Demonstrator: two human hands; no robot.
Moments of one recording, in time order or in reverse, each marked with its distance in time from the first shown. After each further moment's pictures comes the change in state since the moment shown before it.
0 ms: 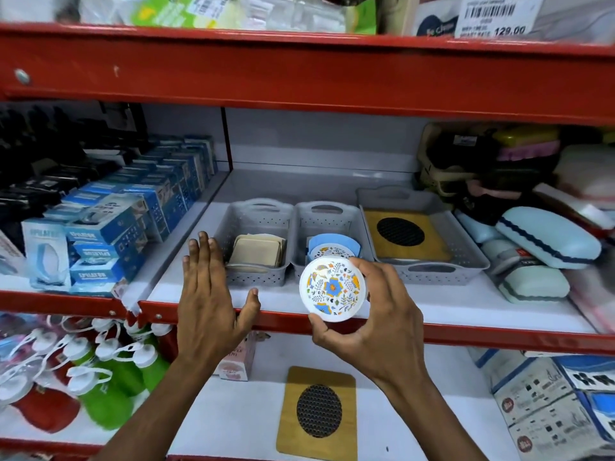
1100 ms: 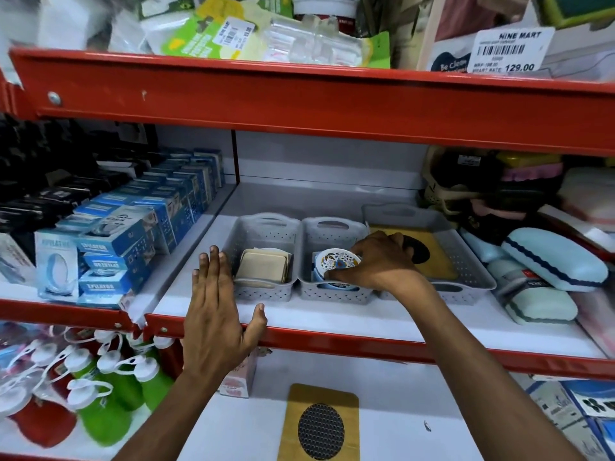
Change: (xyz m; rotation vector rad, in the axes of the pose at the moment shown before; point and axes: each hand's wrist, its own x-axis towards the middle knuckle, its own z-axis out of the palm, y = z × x) left_hand 0.001 -0.001 0.001 -0.017 0.007 0.011; right_hand 0.132 0.029 0.021 -0.475 -0.604 0.203
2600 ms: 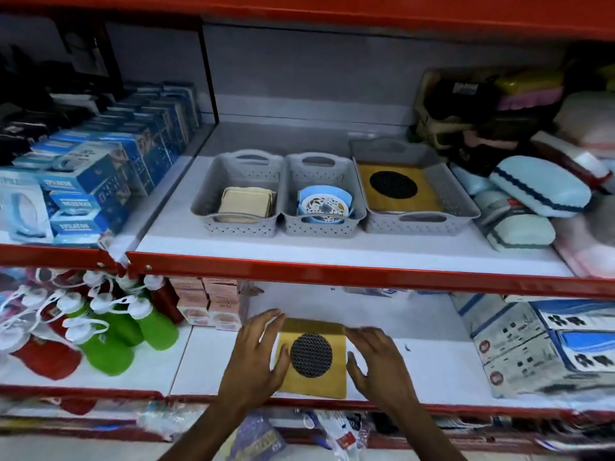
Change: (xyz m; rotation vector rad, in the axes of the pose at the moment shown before) left_hand -0.155 0.028 0.070 -0.312 -0.298 0.140; right_hand -0.177 0.086 0.254 0.248 0.209 -0.237
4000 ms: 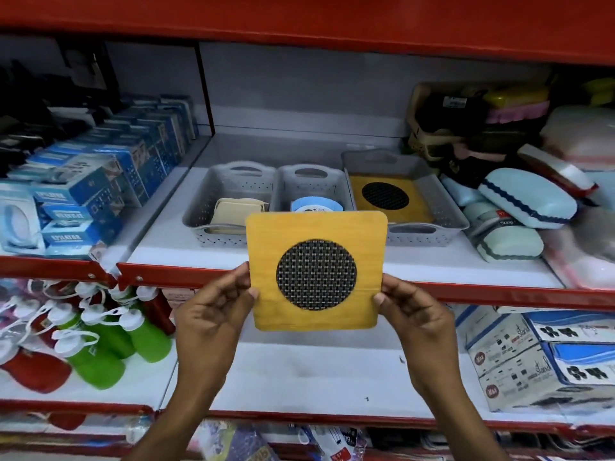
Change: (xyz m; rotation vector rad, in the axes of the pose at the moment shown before) left_hand 0.064 0.079 -0.117 -0.999 0.465 -0.448; right_hand 0.045 -0.069 -0.156 1.230 0.380 0.380
